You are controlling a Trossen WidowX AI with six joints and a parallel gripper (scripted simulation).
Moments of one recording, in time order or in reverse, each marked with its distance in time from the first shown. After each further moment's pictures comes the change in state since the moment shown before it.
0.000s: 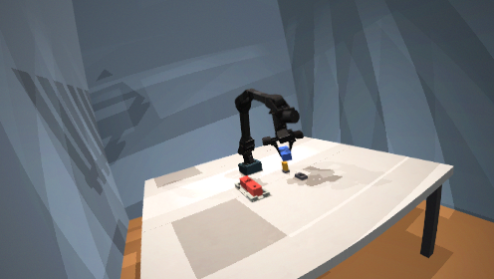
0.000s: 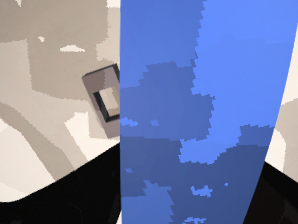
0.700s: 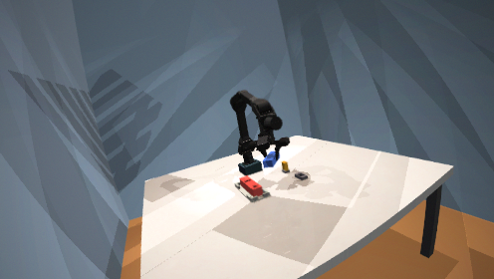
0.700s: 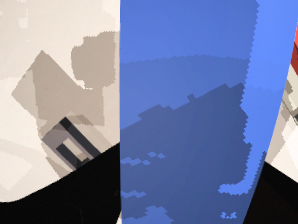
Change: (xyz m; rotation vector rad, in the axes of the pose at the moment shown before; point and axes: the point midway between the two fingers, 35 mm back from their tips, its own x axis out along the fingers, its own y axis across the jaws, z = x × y) arm 0.010 -0.067 0.013 0.370 -0.001 -0.004
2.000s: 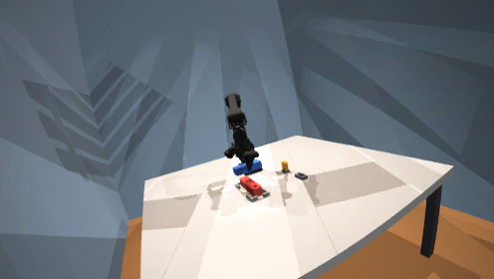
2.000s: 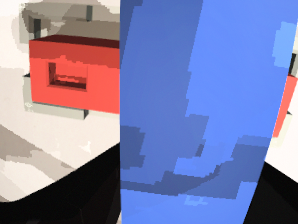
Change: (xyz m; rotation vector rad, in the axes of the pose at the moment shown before) arm 0.024 -0.120 0.027 0.731 -0.009 -0.014
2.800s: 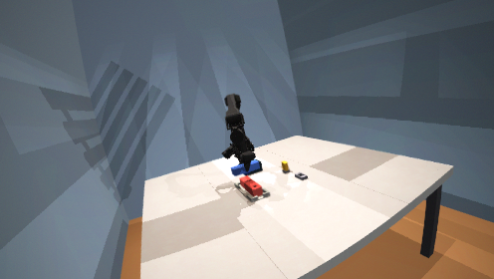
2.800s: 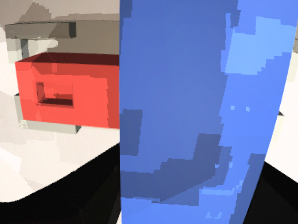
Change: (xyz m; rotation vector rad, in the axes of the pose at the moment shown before) arm 0.003 -0.010 0.007 0.071 -0.001 -0.001
